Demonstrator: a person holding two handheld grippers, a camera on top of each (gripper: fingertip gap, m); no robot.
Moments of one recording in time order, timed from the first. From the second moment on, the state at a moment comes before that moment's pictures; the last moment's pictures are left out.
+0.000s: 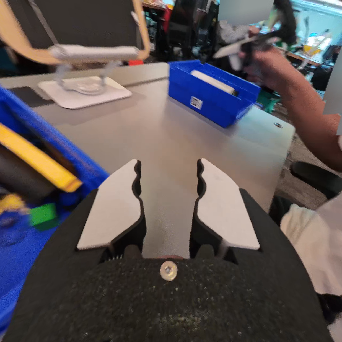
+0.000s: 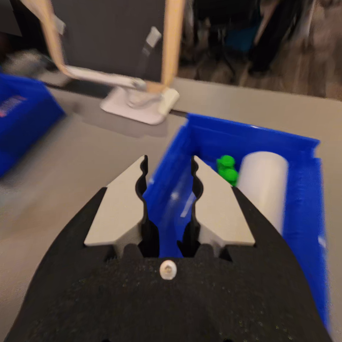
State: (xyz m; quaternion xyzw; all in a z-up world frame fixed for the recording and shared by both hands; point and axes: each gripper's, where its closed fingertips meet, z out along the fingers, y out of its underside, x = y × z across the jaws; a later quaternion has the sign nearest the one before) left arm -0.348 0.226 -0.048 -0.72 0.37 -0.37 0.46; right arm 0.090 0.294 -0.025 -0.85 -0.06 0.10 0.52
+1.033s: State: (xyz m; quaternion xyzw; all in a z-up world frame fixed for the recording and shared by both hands) left arm -0.401 0.379 0.010 -0.75 0.43 -0.38 0.33; right arm -0.227 0.133 -0.105 -0.69 -0.25 0.57 0.36
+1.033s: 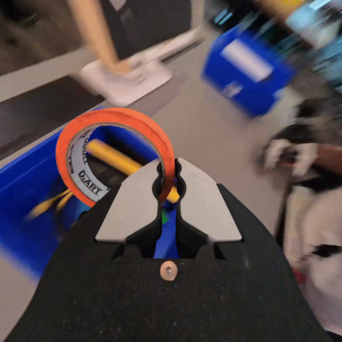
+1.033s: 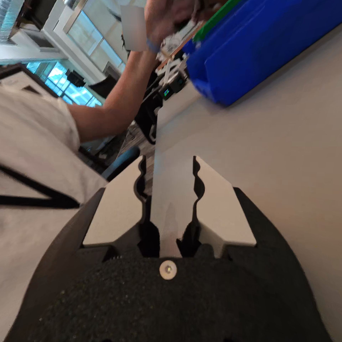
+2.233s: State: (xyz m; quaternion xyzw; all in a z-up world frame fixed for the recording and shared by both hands) left arm -0.215 0.176 -0.053 -0.35 0.58 0.20 0.71; right arm -0.172 0.226 -0.133 -0.80 0.04 0.50 0.32
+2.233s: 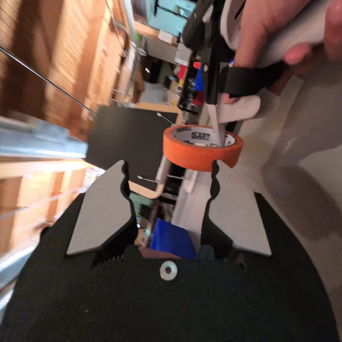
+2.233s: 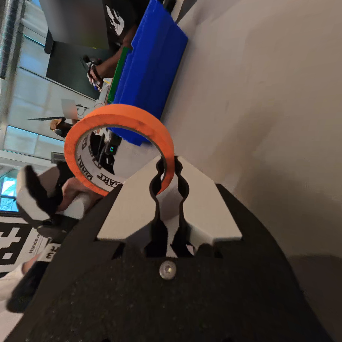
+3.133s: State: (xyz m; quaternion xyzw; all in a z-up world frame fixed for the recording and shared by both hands) left arm -0.248 0.220 -0.063 -0.61 0.46 -0.14 0.62; right arm -0.186 0.222 -0.063 -0.70 -0.12 0.50 0.50
